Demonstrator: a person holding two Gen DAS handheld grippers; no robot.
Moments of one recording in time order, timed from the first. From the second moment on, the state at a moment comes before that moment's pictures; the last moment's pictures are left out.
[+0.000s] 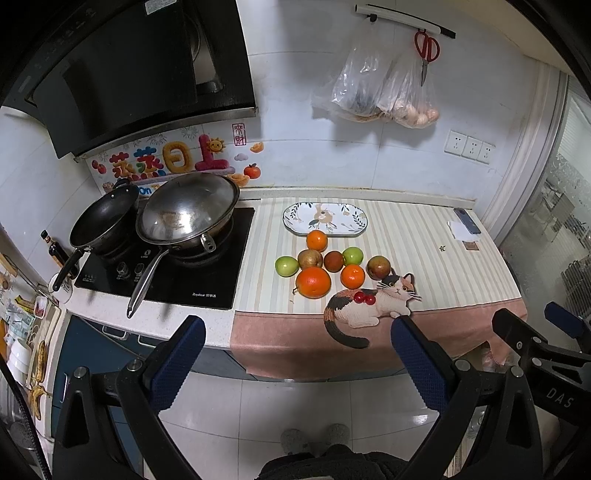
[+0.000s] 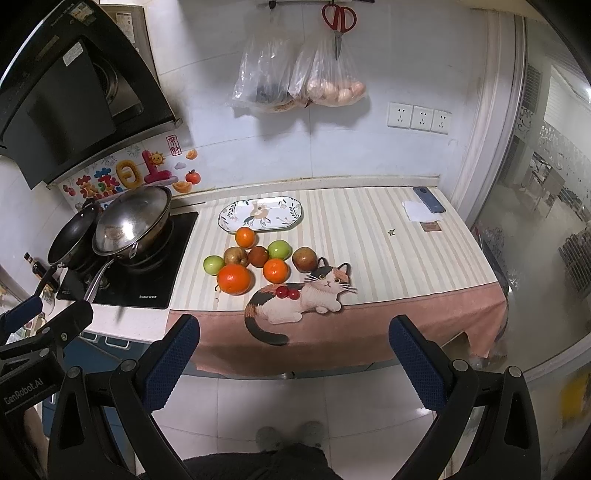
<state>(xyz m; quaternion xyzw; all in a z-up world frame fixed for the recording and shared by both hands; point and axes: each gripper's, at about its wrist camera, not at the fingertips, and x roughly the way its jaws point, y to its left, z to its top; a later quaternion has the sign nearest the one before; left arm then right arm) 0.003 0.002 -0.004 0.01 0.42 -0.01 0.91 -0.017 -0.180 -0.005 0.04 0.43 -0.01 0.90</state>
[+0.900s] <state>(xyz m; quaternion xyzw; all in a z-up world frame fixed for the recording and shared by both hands) 0.133 0.039 -0.064 -0.02 0.45 0.02 0.89 0.096 -0.180 -0.095 0.13 0.46 0.01 0.88</state>
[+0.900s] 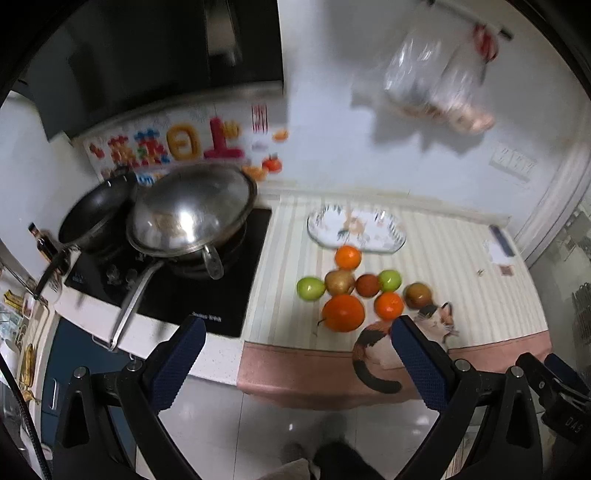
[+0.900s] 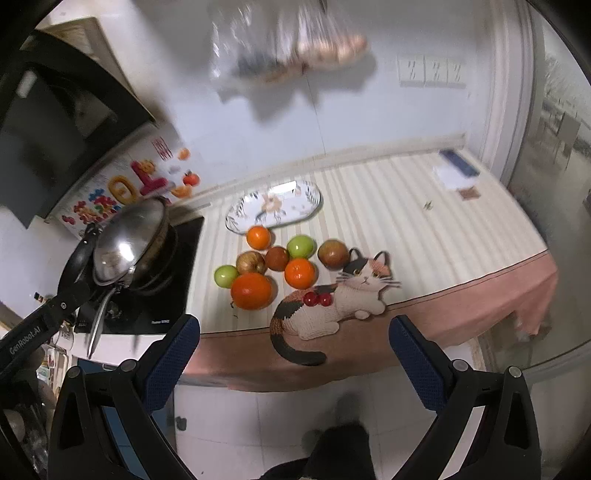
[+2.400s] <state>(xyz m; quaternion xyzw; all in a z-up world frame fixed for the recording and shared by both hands) 0.321 0.042 -0.352 -0.06 0.71 0.01 0.70 0.371 -0.134 -0.339 0.09 0.68 0.11 0.72</state>
